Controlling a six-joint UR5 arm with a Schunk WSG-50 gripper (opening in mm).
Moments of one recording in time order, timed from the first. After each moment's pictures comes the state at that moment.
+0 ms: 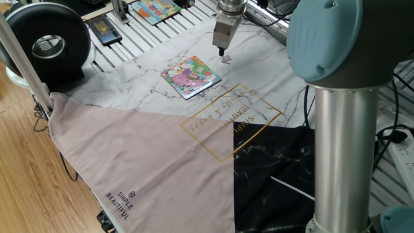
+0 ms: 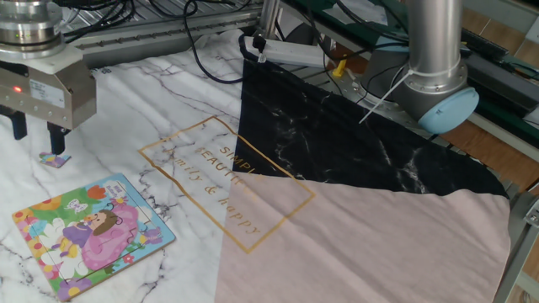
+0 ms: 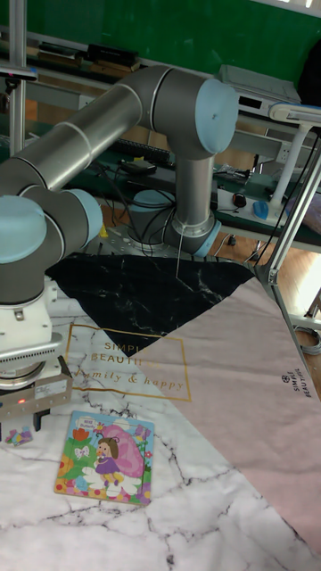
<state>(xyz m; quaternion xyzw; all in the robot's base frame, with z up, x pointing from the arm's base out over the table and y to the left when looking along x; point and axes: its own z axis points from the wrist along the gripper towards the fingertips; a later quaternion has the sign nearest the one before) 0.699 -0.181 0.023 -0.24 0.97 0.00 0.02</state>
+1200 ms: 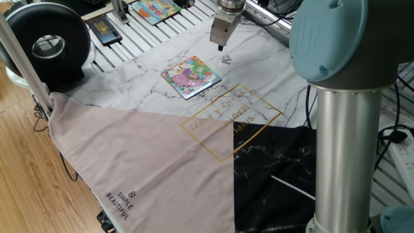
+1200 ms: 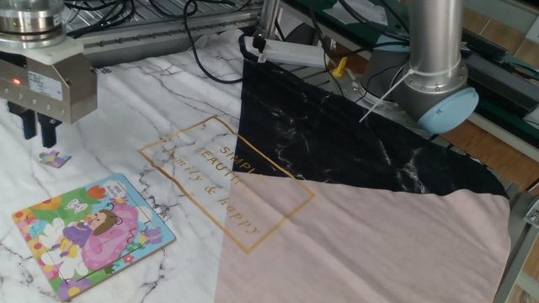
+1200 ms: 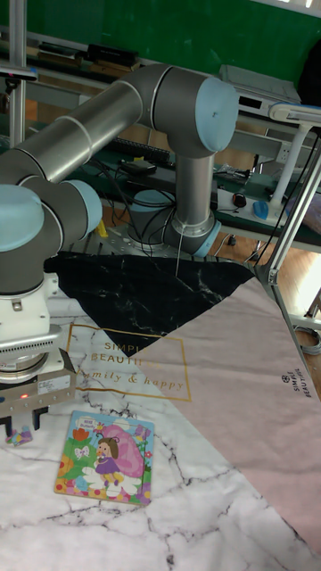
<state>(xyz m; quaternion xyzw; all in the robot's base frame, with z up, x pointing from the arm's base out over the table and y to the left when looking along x) 0.702 -0.172 0.031 -0.23 0.97 0.02 0.04</state>
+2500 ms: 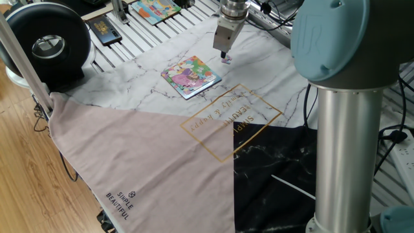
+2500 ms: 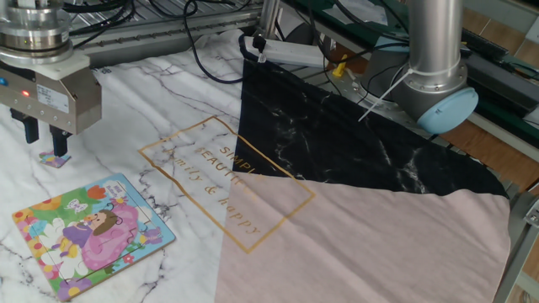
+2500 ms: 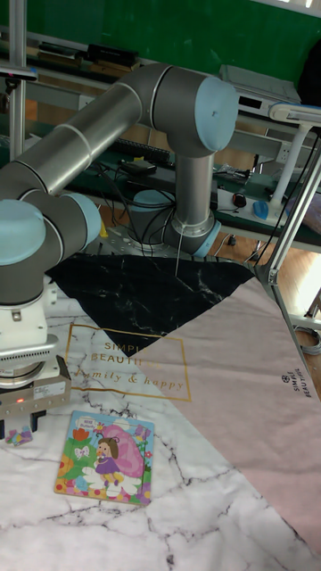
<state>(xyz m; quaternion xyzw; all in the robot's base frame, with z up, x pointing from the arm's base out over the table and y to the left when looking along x) 0.690 -0.181 0.009 -0.21 0.98 0.01 0.03</state>
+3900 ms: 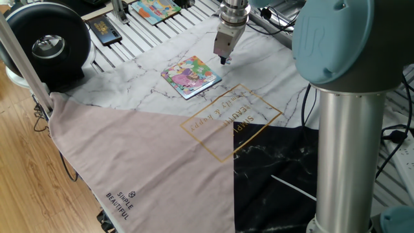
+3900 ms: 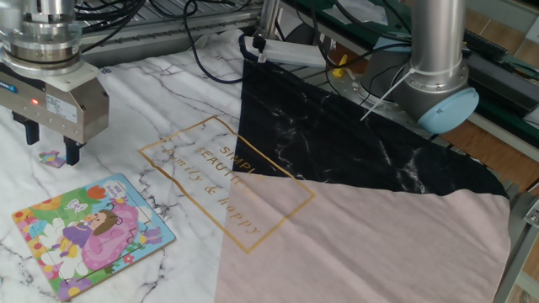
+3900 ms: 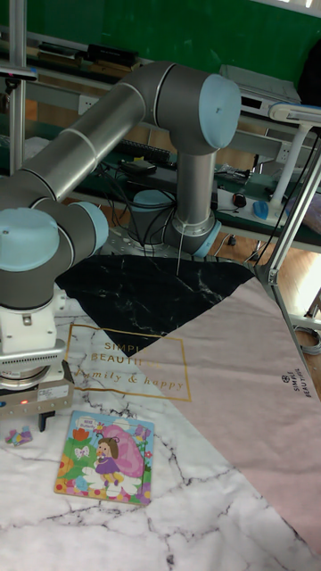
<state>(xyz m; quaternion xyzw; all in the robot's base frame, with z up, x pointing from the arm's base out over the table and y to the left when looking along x) 0.686 -0.181 -0.002 -0.20 0.98 -0.01 0.03</state>
